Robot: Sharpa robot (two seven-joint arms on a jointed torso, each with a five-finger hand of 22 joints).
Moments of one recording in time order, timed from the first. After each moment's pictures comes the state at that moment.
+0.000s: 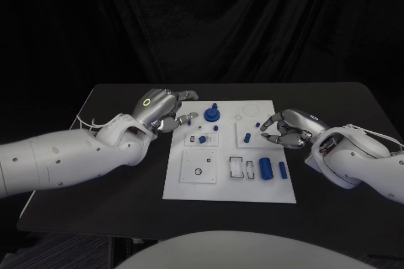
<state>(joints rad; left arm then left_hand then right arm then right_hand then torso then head) 1.21 -0.92 -0.21 1.56 -1.58 -0.90 0.09 1.38 -0.12 0.32 0.29 0.10 0.69 0.14 0.06 0.63 1.47 0.05 1.57 1.31 1.47 -0.02 1.56 1.31 0.06 1.43 0.10 1.33 1.31 1.24 -0.94 -0.25 1.65 -1.31 -0.47 -0.08 1.36 -0.04 0.23 0.16 0.43 0.84 0.13 0.33 0.17 1.46 0.04 1.55 1.31 1.47 -0.03 1.46 1.31 0.06 1.47 0.08 1.36 1.31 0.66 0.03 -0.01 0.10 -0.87</state>
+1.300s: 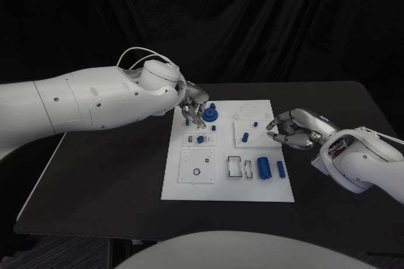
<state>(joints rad) 1.46 -0.61 -0.21 1.37 -1.61 0.34 -0.13 1.15 -0.02 0.16 0.27 0.06 1.03 0.06 0.21 0.76 1.47 0.00 1.57 1.31 1.47 -0.05 1.56 1.31 0.04 1.46 0.06 1.46 1.31 1.24 -1.02 -0.25 1.71 -1.28 -0.52 -0.08 1.35 -0.04 0.23 0.16 0.44 0.84 0.13 0.33 0.17 1.46 0.04 1.55 1.31 1.47 -0.03 1.46 1.31 0.06 1.47 0.08 1.36 1.31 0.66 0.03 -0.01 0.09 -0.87</state>
